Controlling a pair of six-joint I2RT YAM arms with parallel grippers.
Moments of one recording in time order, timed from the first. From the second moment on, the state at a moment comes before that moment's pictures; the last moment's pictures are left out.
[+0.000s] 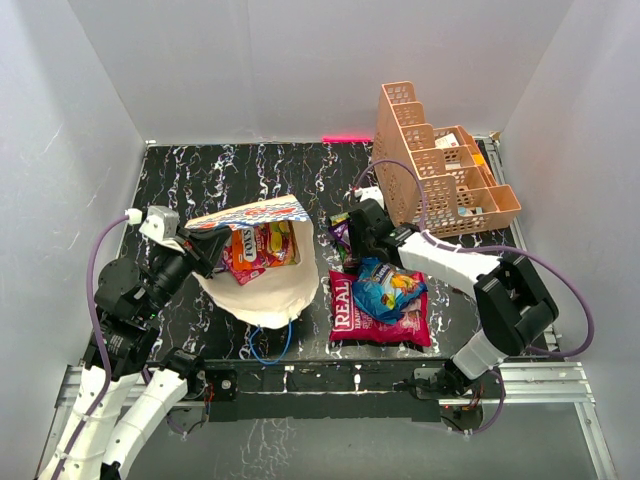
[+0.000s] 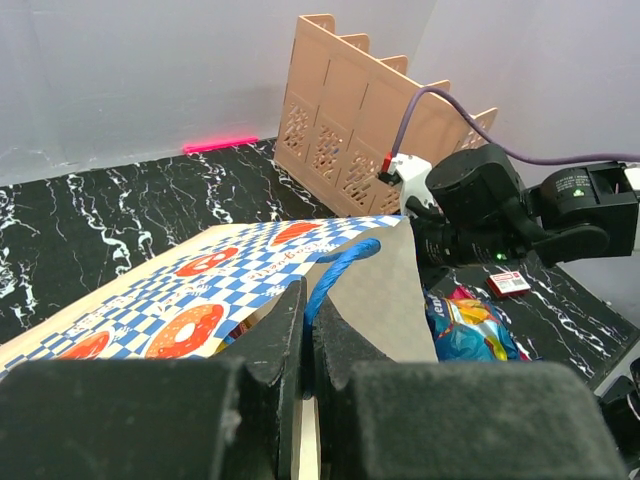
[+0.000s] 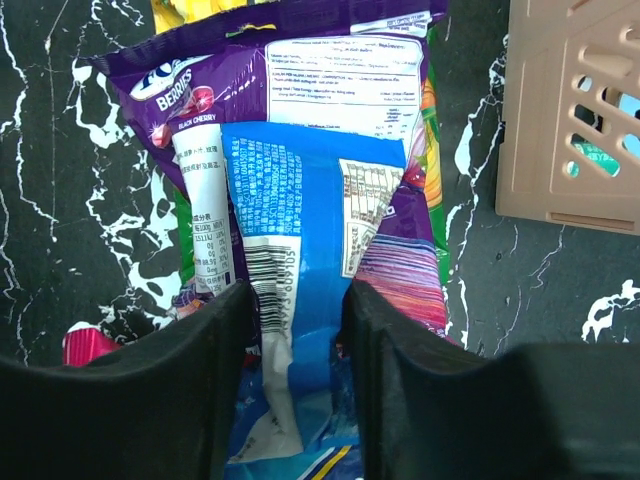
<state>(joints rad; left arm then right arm) -0.37 0.47 0.83 -0.29 0.23 -0.24 0.63 1.56 0.99 -0.31 0.34 0.33</state>
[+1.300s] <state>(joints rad) -0.37 0.47 0.82 -0.29 0.24 -0.24 1.17 1.43 1.14 -0.16 0.02 -0.17</state>
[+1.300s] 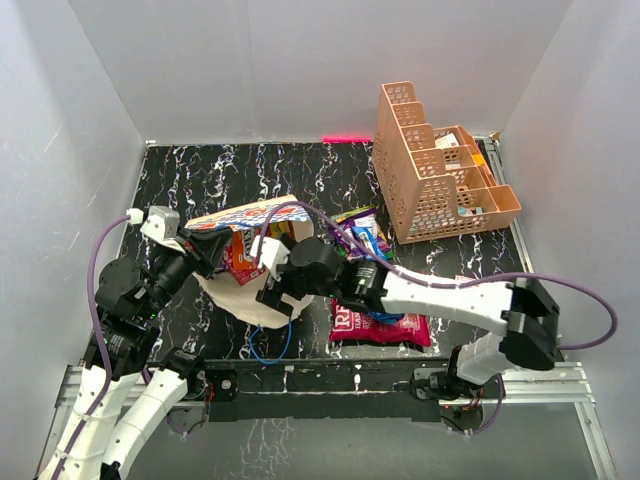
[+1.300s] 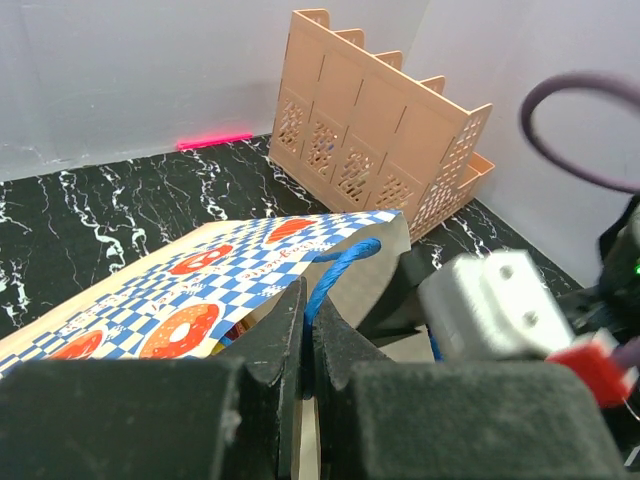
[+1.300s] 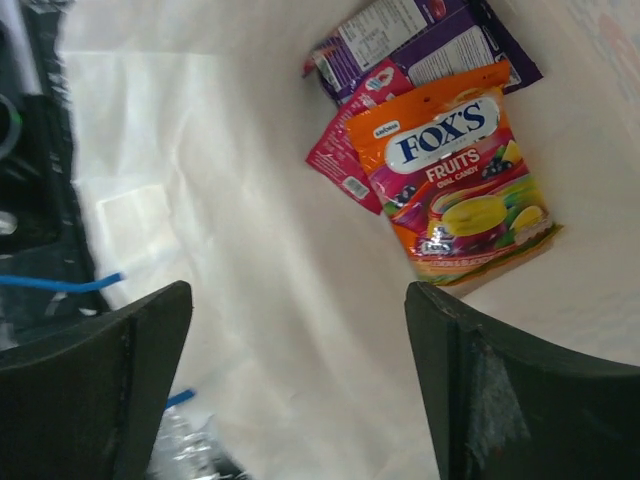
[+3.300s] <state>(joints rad) -0.37 0.41 0.80 -0.27 0.37 -0.28 1.11 2.29 1.48 0.31 0.61 -0.93</state>
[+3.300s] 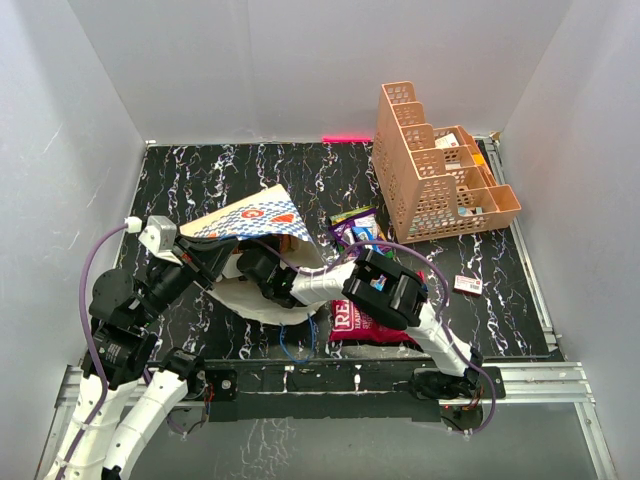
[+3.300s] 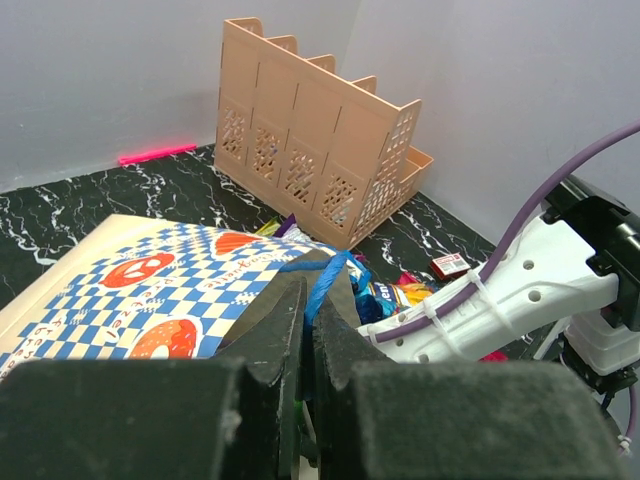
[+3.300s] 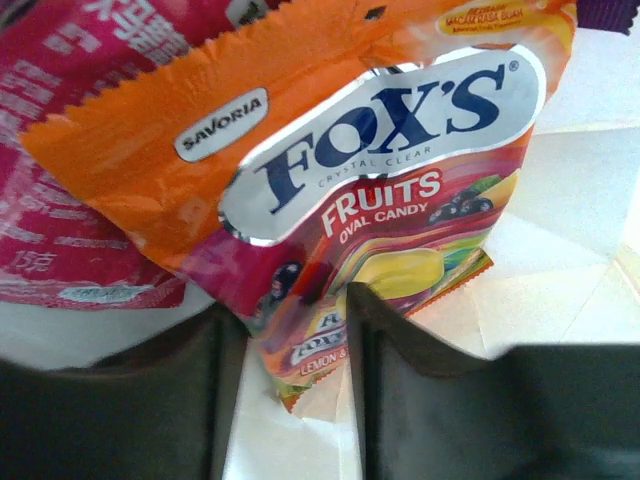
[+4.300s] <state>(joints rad) -0.37 0.40 0.80 -0.29 0.25 -0.27 1.10 1.95 1.25 0.18 0.33 -0.62</state>
